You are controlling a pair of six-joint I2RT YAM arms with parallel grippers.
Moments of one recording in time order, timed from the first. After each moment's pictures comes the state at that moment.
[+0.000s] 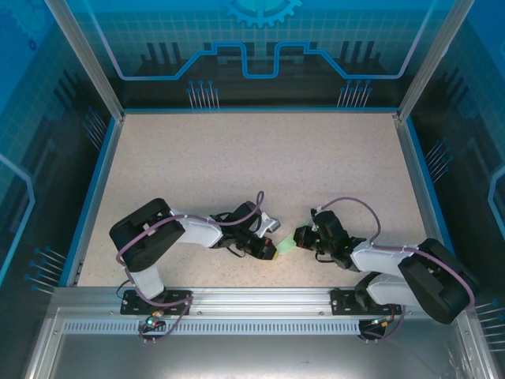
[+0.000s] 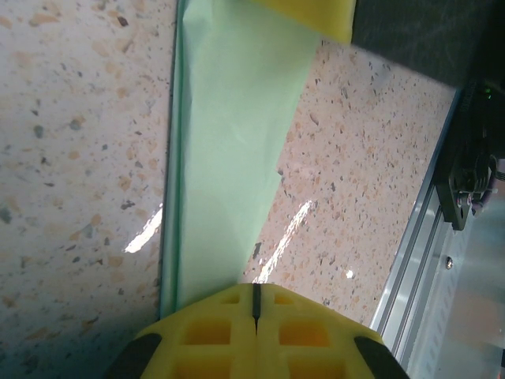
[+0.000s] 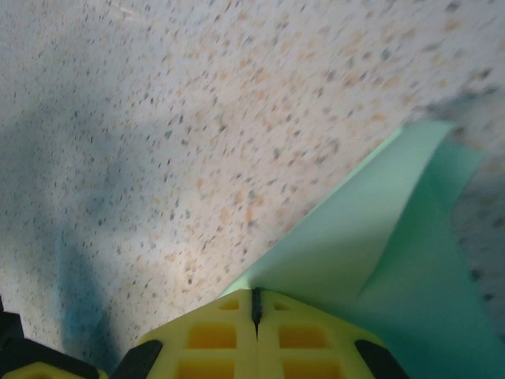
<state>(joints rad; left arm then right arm) -0.84 1.76 0.69 0.13 0.62 -0.51 0.59 1.24 0.20 0.27 -0.14 0.86</state>
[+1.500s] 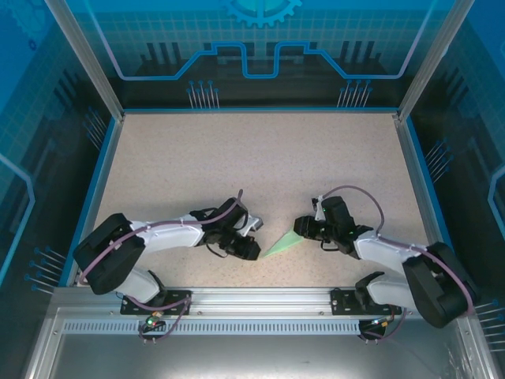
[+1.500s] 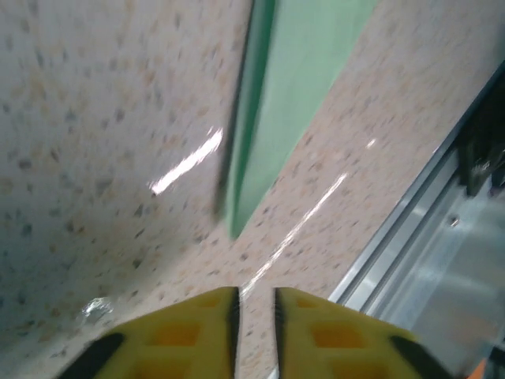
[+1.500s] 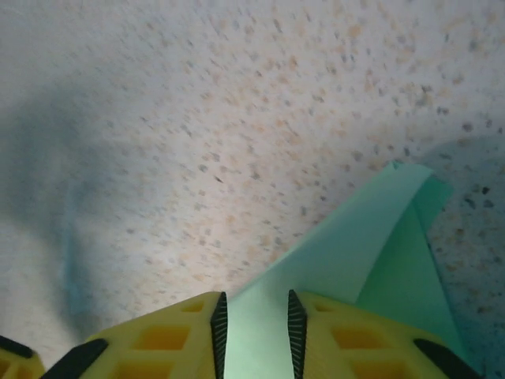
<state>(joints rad) -0.79 1.49 0.69 -0.28 0.56 -0.51 0.45 1.19 0.33 0.06 -0.32 0.69</state>
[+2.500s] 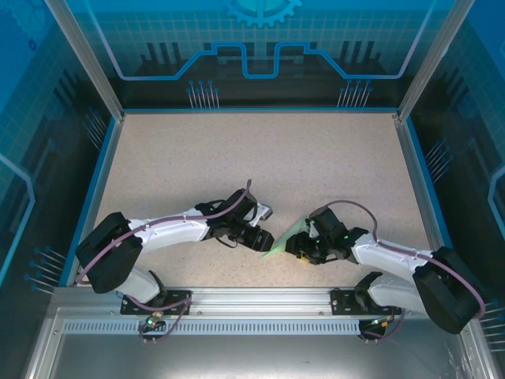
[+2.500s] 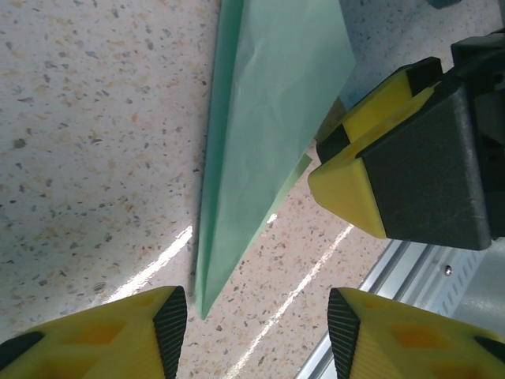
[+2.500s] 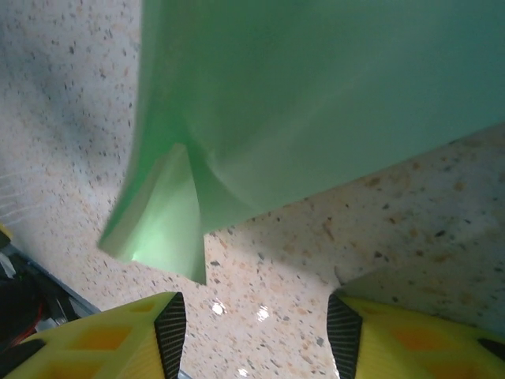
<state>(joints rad) -0.83 1.51 0.82 -0.32 0.43 -0.48 0.63 1.17 0.37 -0.23 -0.42 1.00</state>
